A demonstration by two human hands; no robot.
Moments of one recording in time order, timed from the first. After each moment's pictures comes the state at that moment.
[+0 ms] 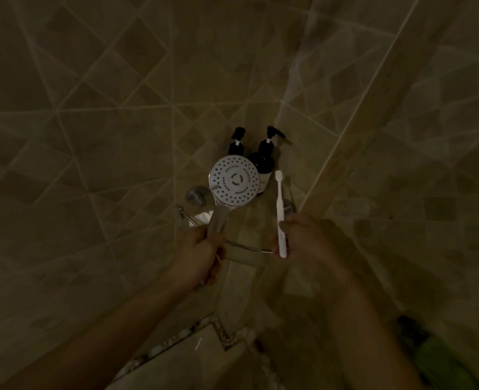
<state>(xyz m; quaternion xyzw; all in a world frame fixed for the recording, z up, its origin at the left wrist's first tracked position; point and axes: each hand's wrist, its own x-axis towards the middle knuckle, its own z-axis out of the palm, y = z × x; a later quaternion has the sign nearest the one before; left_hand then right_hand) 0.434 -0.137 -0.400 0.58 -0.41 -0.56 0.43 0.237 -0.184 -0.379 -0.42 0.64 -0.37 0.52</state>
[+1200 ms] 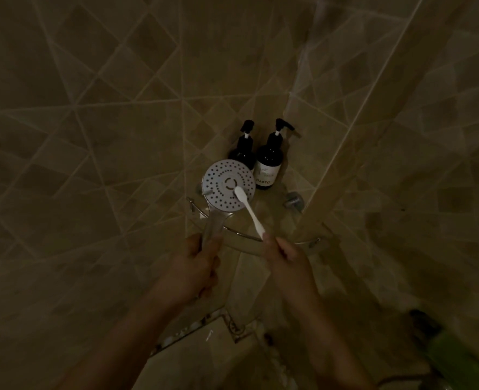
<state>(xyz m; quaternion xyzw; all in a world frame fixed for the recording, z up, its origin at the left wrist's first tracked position) 0.448 -0.090 -0.388 0.58 -0.42 -0.54 0.44 0.271 -0.115 -0.418 -0.56 0.60 -0.41 0.40</state>
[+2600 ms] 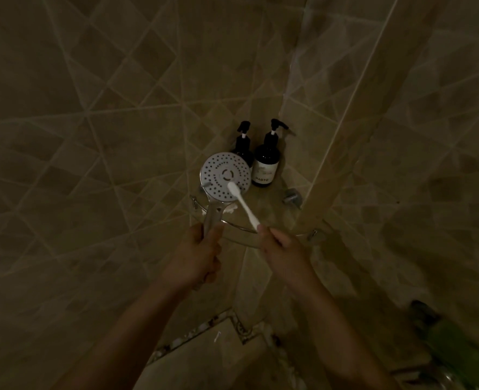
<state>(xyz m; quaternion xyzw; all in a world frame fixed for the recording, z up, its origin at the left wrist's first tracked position) 0.443 -0.084 -0.378 0.56 -0.43 -0.54 0.46 0.267 -0.114 -0.408 -0.57 0.58 -0.39 0.44</state>
